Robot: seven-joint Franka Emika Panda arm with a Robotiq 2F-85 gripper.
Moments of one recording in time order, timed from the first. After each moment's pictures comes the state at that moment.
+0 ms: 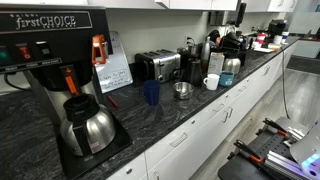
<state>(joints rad) 0.28 -0.67 0.40 -2.32 0.67 2.91 -0.65</state>
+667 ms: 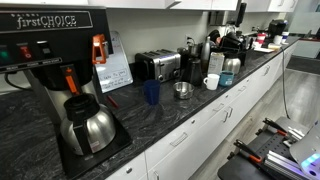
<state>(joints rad) 0.30 -0.80 0.32 -2.38 0.13 2.77 -0.13</state>
